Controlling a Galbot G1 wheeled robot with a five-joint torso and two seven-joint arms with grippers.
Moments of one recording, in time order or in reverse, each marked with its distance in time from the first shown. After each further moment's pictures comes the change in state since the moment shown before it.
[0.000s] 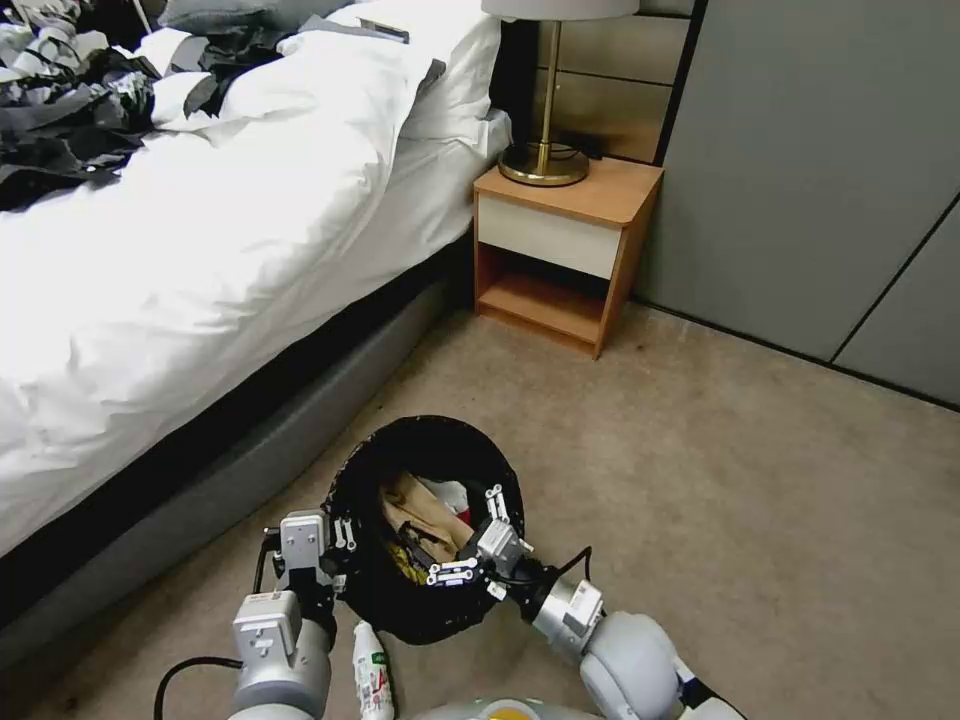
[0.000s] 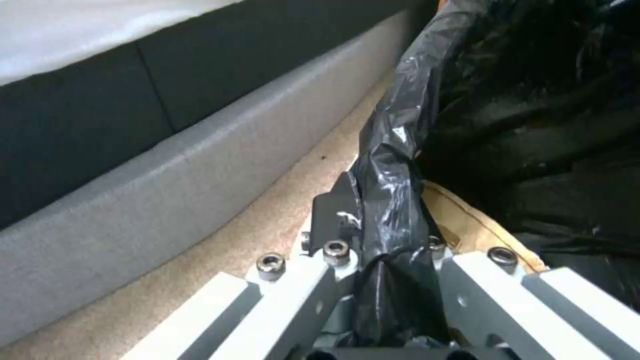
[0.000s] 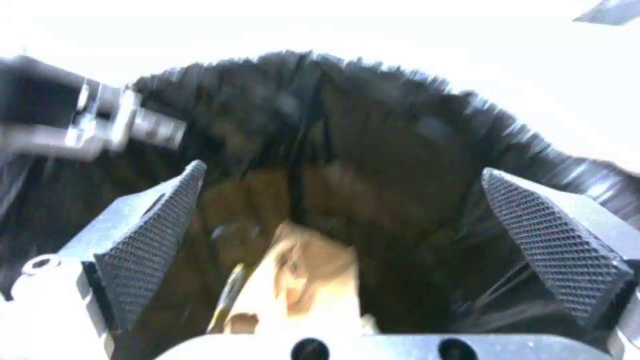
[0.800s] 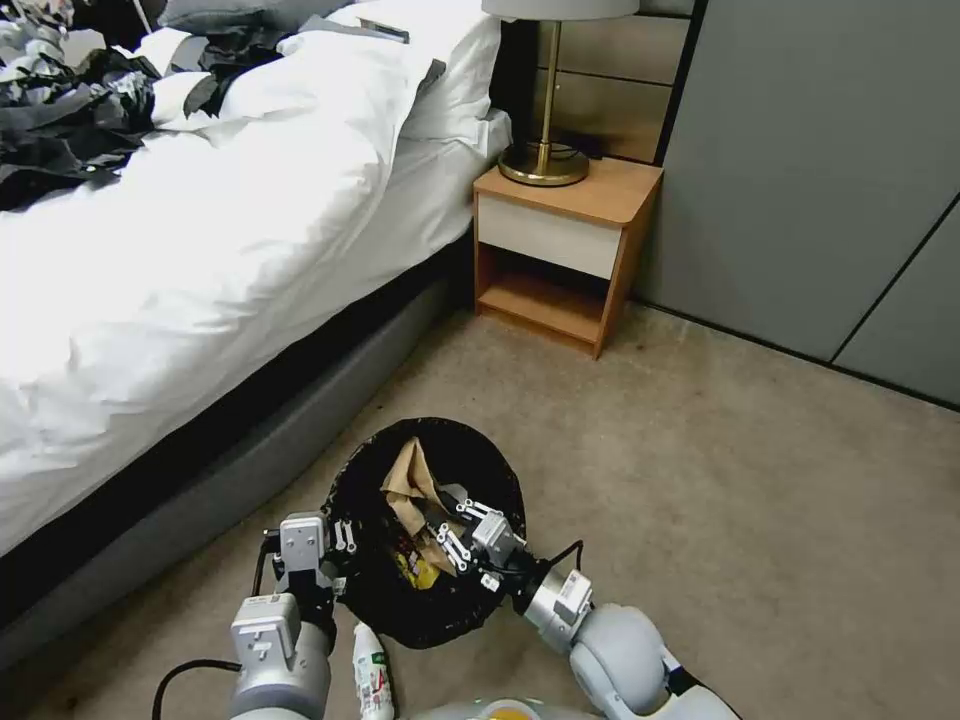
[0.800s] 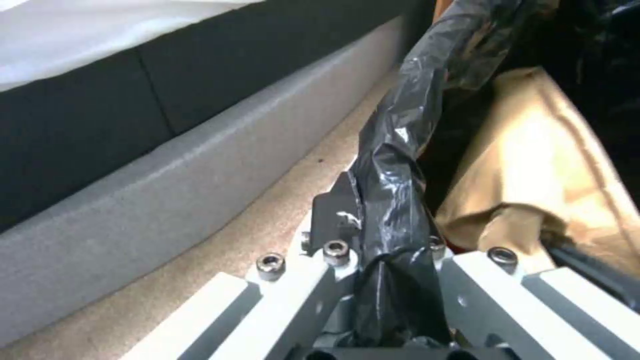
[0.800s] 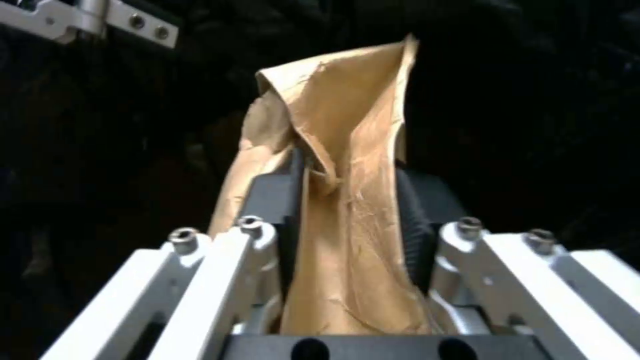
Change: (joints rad) left arm 0.014 0.001 0.006 -0.023 -0.003 -0.002 -0.001; right arm 0.050 0.040 -0.053 -0.136 0.017 -0.007 -0.017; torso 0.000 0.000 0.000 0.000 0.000
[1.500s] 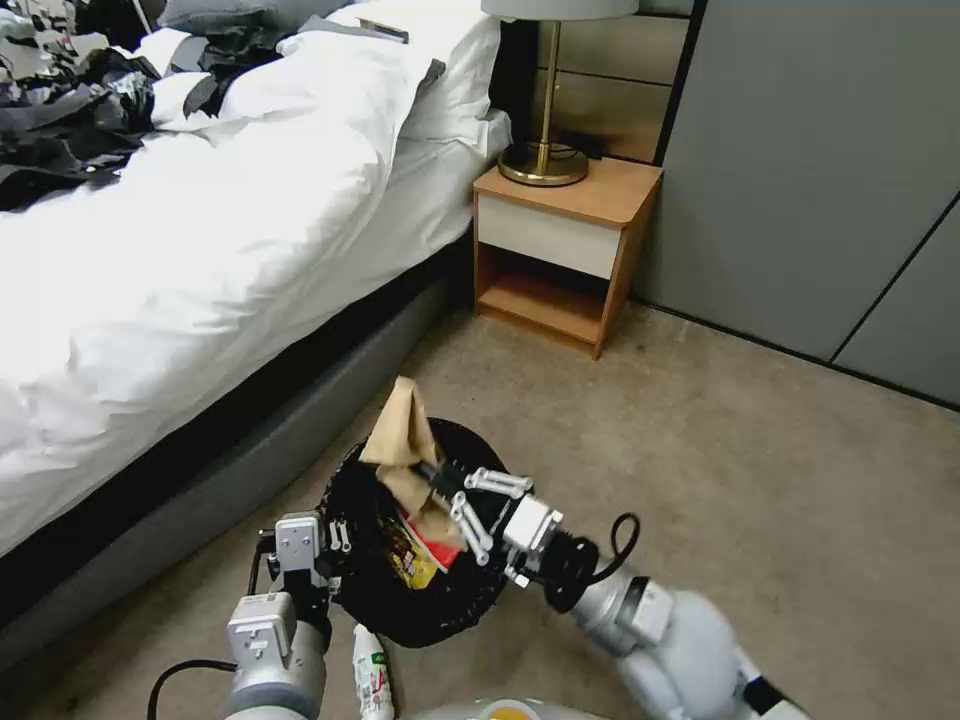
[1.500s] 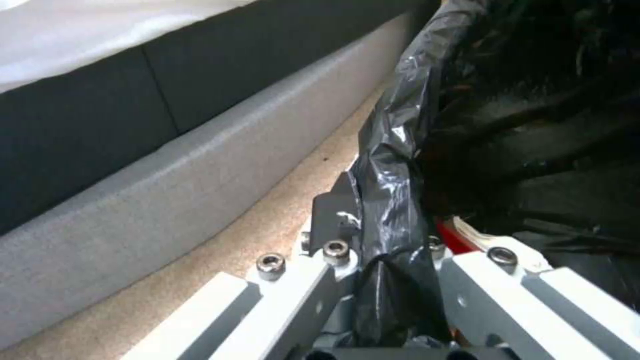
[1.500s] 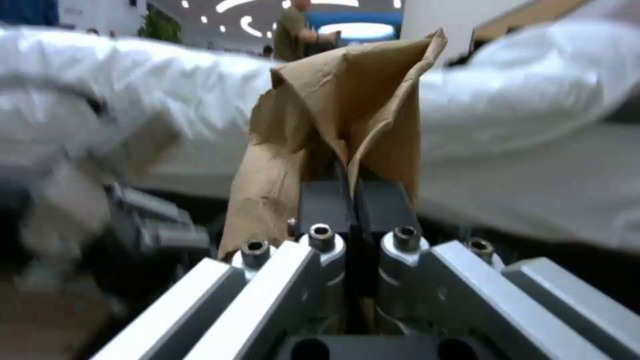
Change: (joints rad) left arm -0.002 0.003 -0.011 0.007 -0.003 0.003 -0.001; right arm -0.066 -0.060 0.035 0.264 0.025 0.015 -0.049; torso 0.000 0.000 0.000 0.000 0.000
